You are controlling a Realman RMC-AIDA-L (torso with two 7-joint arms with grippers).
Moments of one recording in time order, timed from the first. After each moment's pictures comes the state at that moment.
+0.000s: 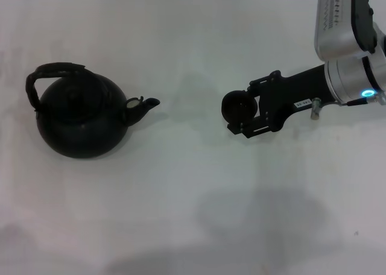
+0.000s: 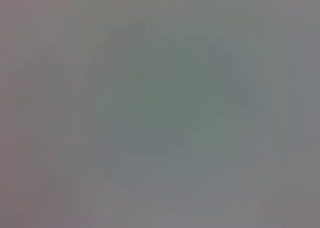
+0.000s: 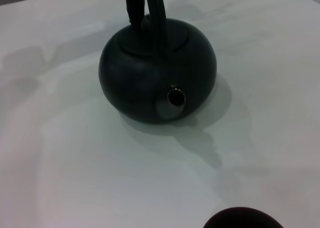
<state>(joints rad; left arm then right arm) -0.47 -2.08 0.38 0.01 0.72 1.17 -0.17 0.60 2.02 -1.36 -0.82 1.13 1.28 -1.46</state>
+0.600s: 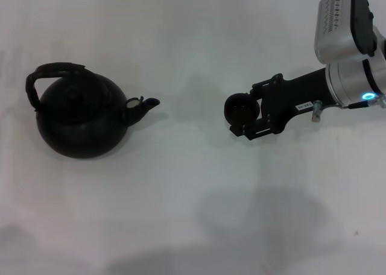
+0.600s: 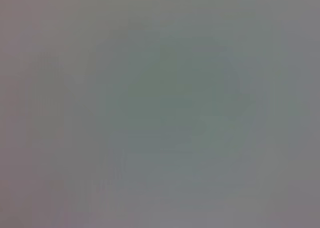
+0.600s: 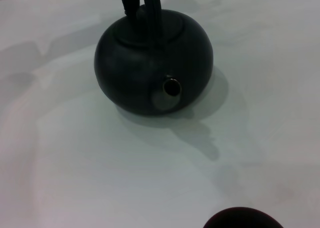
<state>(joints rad) -0.47 -2.08 0.38 0.01 0.72 1.18 -0.17 0.60 2.02 -1.36 -0.79 1.13 1.27 -1.46</state>
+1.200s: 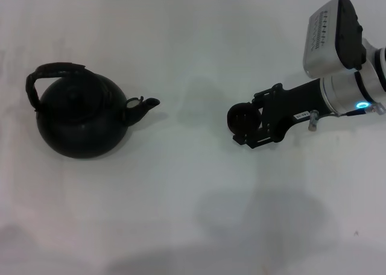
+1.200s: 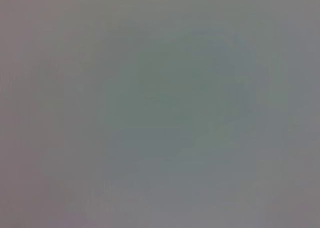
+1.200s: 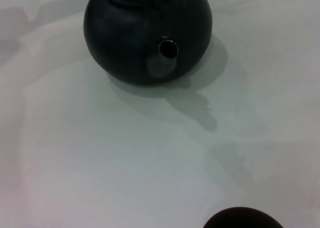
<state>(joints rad) -0.47 -2.08 0.38 0.02 0.72 1.18 -0.17 0.61 2.02 -1.43 -0.75 1.11 1.20 -1.46</state>
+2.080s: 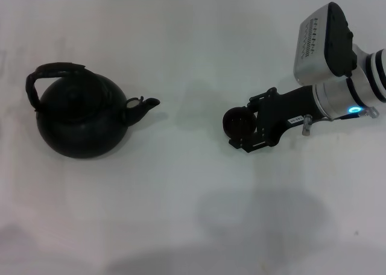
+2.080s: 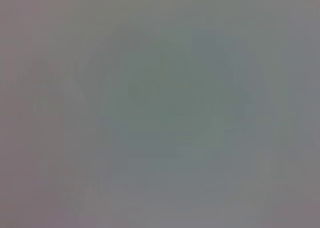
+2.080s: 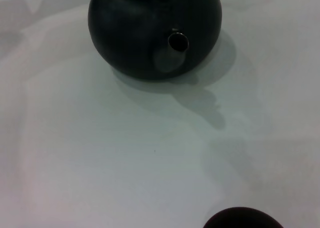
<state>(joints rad) -0.47 -2.08 0.38 0.02 0.73 1.19 -0.17 0.61 2.02 -1.48 -0.75 1.12 1.16 -1.45</state>
